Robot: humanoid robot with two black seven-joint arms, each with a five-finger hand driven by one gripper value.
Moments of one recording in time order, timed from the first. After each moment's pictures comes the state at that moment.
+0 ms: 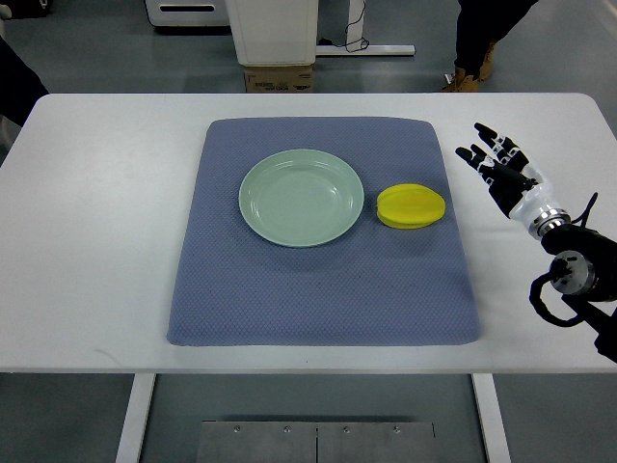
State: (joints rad) left arm -0.04 0.00 -0.10 -0.20 0.14 -0.02 0.00; right arm 0.75 -0.32 0.45 0.72 0.07 0.12 0.40
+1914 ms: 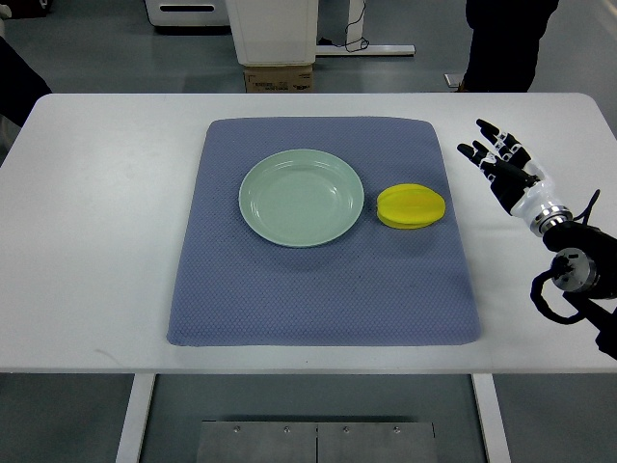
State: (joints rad) left arm -0.02 0.00 -0.10 -0.19 0.14 -0.02 0.00; right arm 0.76 -0.33 0.45 0.72 0.08 0.12 0.40
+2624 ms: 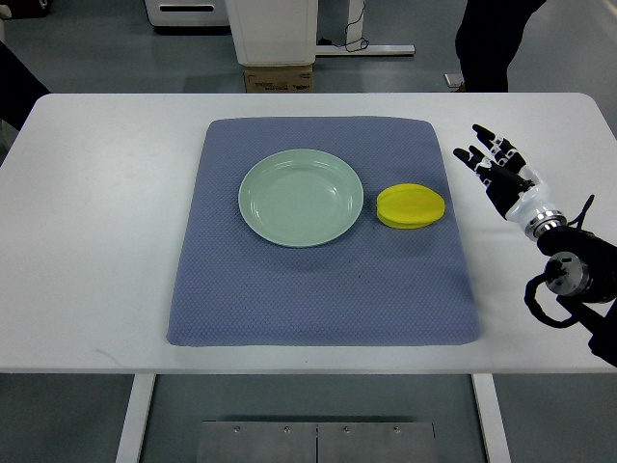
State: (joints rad) left arm -0.02 0.00 -0.10 -0.19 0.14 -0.02 0.00; right arm 0.75 -0.30 0.45 0.70 0.08 0.12 0.41
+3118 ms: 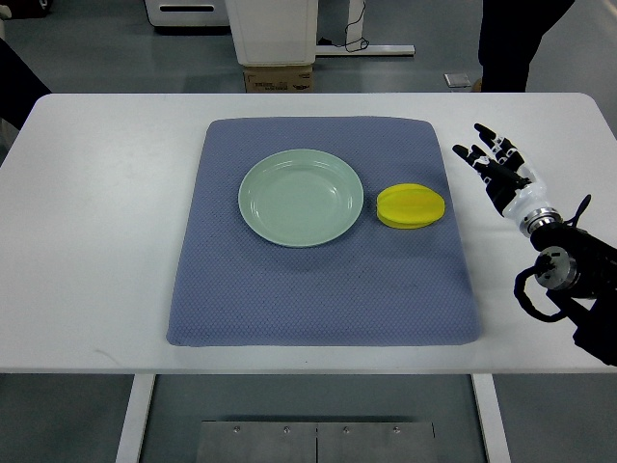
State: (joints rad) left arm -0.02 0.00 -0.10 -0.19 0.14 -0.02 0.00; right arm 0.79 -0.22 0.47 0.55 0.08 0.11 0.41
